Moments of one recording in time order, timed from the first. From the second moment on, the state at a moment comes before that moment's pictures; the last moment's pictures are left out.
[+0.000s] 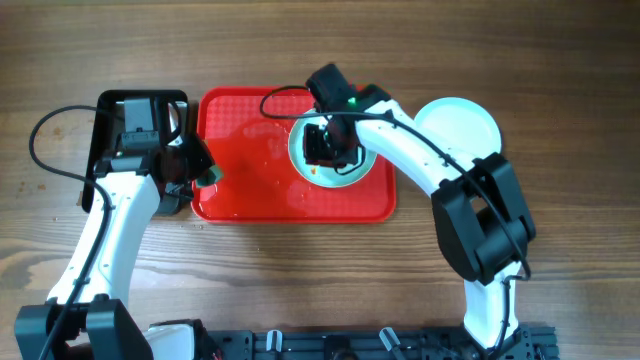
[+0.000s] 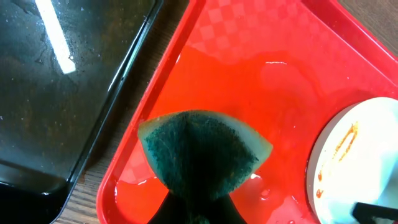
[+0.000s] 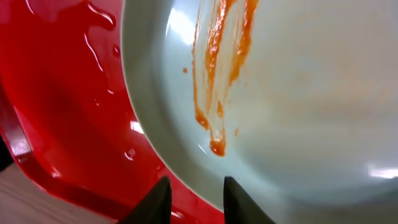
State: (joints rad) left arm 0.05 1.45 0.97 -0.66 0.13 -0.48; right arm 0.58 2.09 1.61 -0.86 -0.28 0.60
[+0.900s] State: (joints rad) left arm 0.05 1.45 0.97 -0.64 0.13 -0.48; right arm 0.36 2.22 1.67 -0.98 -0.17 0.26
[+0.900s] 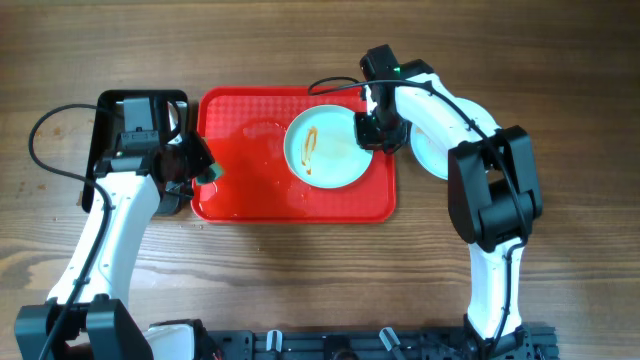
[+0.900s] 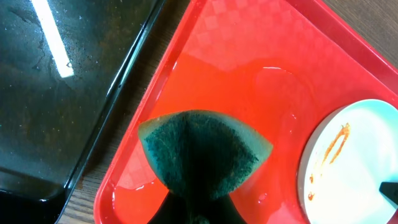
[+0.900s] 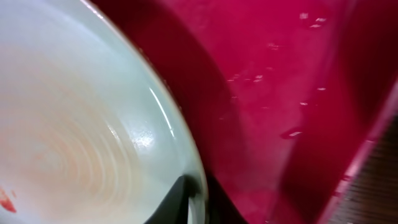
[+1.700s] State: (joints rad) left arm 0.03 1.45 0.97 -0.53 0.13 -0.48; right arm 0.53 2.24 1.67 -0.78 -0.39 0.53
